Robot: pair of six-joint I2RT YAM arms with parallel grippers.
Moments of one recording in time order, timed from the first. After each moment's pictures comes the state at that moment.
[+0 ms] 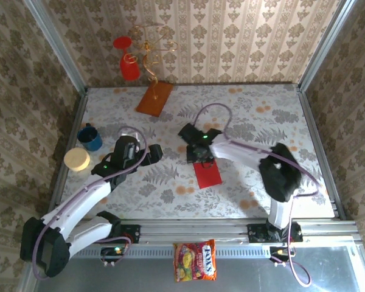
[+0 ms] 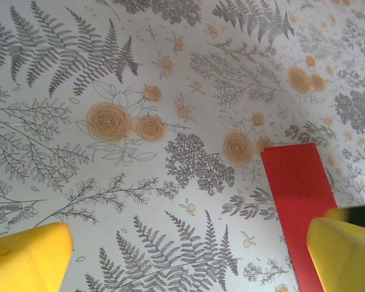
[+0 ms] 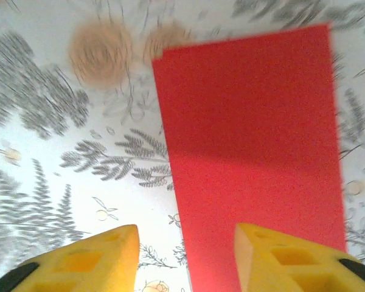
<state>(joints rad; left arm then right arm) -0.52 1.00 0.65 -0.34 -0.01 -0.60 0.73 1.79 1.32 -0.73 0.12 0.73</state>
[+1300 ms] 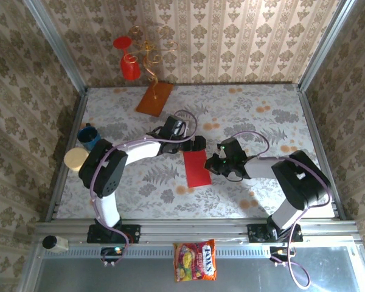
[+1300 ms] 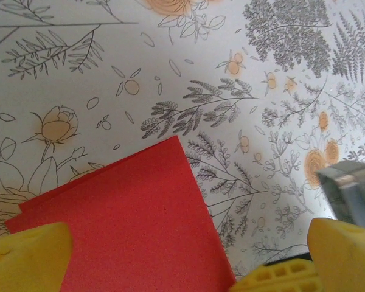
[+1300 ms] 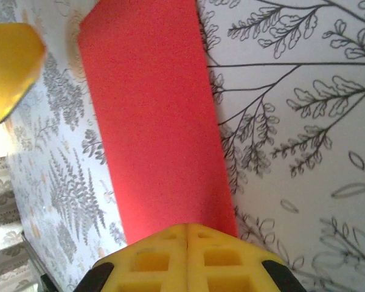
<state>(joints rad) -0.69 1.85 1.12 -0.10 0.33 -0.59 0.48 1.62 0.61 0.17 -0.42 0.92</state>
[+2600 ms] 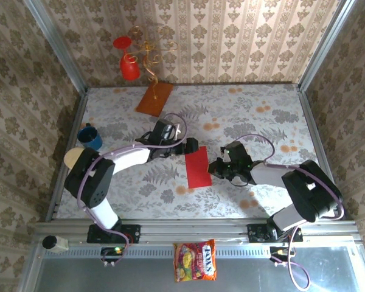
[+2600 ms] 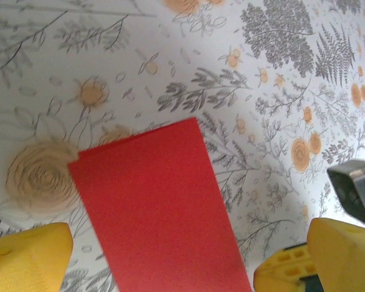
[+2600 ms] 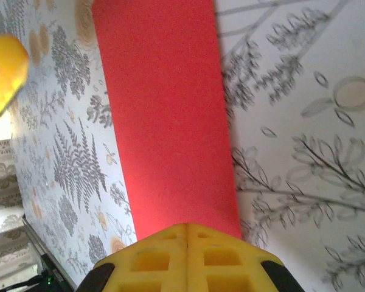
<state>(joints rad) -0.65 1.67 0.94 -0.05 0.35 -0.62 0.48 1.51 0.54 0.14 -0.43 0.89</state>
